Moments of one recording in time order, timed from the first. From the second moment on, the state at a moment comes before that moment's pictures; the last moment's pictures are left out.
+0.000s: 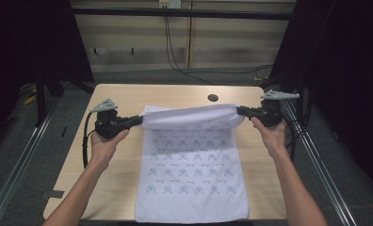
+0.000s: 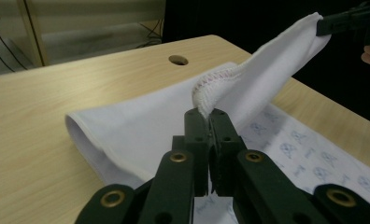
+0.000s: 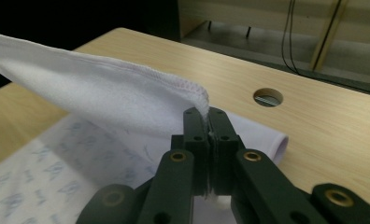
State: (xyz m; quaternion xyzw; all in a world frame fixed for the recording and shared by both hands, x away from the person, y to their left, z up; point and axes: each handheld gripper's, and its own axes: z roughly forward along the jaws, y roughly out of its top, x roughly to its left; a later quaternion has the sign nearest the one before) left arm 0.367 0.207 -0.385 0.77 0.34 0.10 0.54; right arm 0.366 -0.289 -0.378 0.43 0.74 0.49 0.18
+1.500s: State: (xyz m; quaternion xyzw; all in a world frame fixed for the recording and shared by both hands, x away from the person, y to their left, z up) left arm 0.220 0.225 -0.461 0.87 0.21 -0.09 0.44; right arm 0.151 -0.306 -0.471 0.35 0.84 0.42 -0.01
